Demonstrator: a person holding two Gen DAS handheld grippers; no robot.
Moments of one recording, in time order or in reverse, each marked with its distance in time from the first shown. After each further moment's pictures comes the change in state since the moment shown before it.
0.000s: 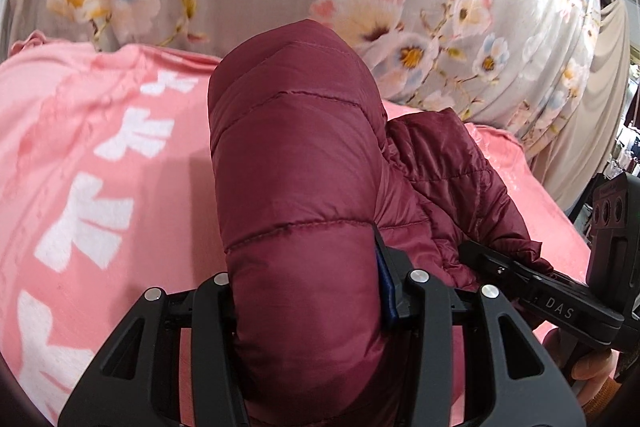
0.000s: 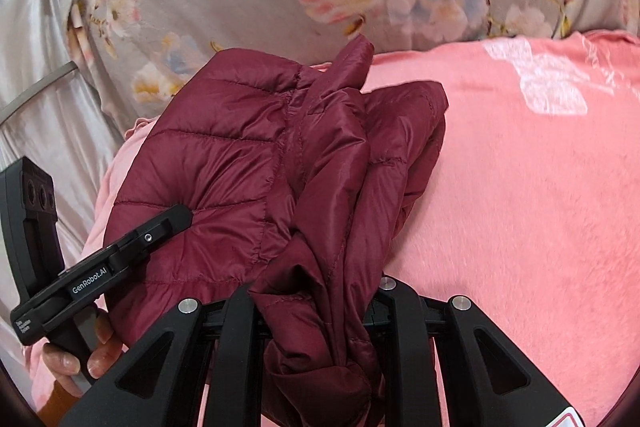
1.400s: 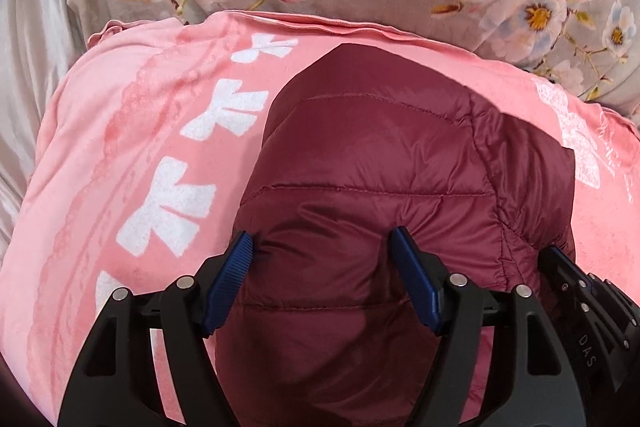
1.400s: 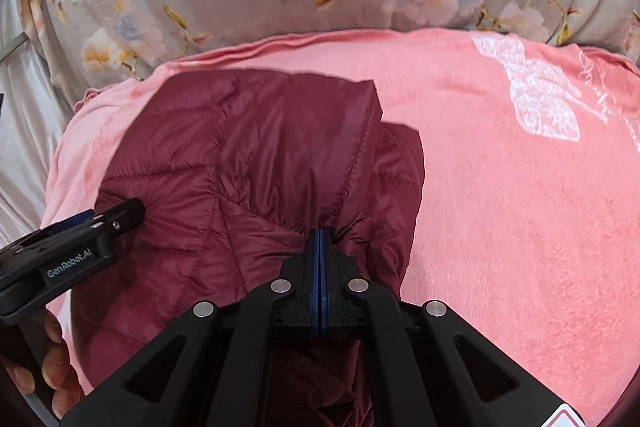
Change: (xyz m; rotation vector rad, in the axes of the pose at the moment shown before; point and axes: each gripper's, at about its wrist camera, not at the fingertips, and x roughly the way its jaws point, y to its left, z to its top) left arm 0.040 -0.018 0.047 -0.068 0.240 0.501; right arm 0.048 -0.017 0.039 -0.059 0.142 -0.157
